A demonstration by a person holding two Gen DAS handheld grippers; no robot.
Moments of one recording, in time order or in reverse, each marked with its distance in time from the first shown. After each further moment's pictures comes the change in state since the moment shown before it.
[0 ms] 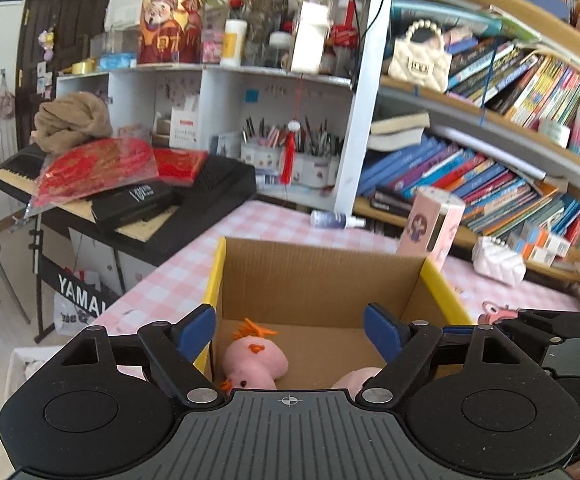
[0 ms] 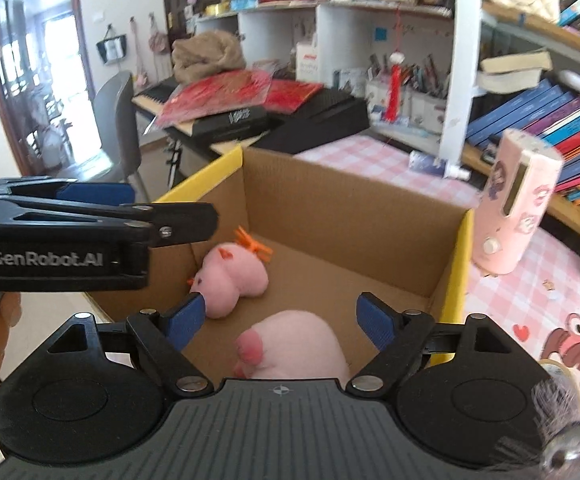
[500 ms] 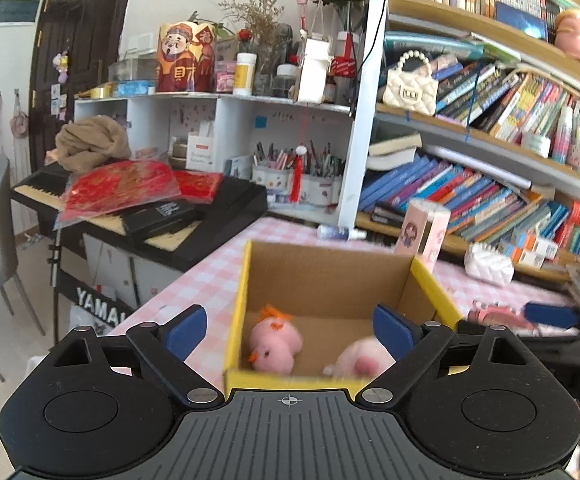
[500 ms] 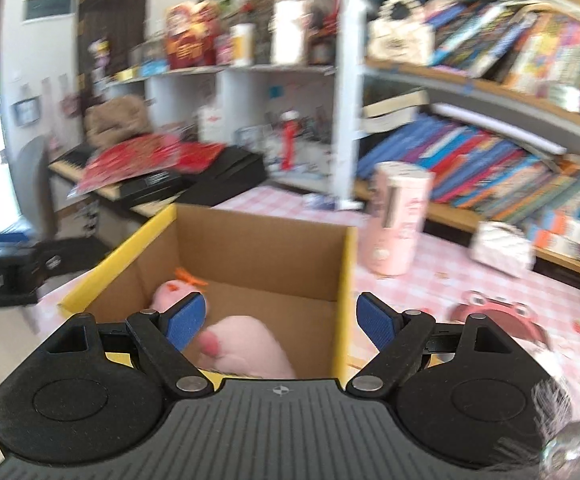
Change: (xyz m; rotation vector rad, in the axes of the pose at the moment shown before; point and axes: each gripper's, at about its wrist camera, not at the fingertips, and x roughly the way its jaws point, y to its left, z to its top) left arm -0.070 0.009 -0.027 0.026 -0.056 0.029; right arm -0.083 0.027 -0.034 0.149 -0.176 -0.346
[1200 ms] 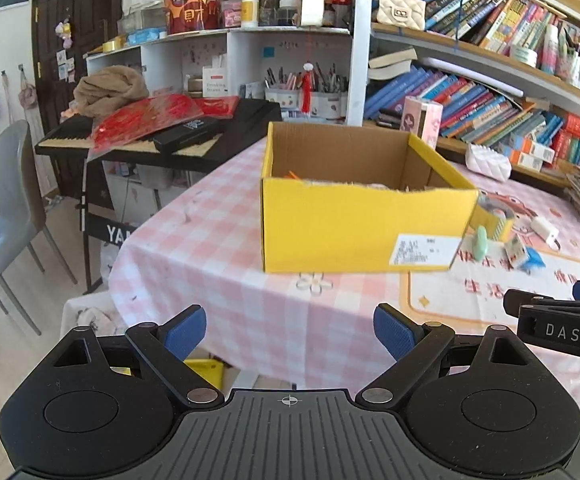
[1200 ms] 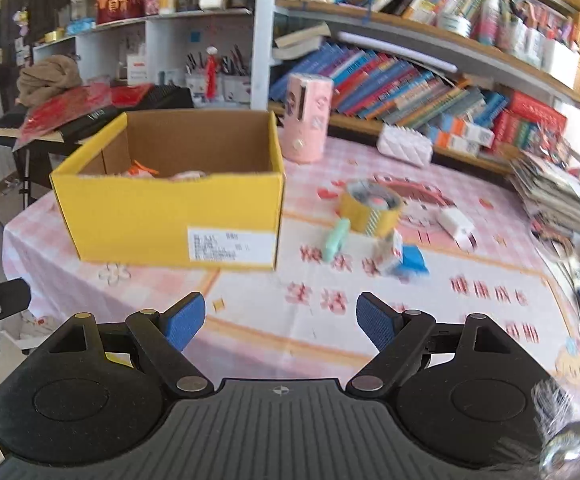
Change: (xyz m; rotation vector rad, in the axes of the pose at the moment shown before) left arm -0.079 0.006 -0.089 0.066 0.189 0.046; right arm -0.090 0.028 -0.101 0.089 0.178 -0.216
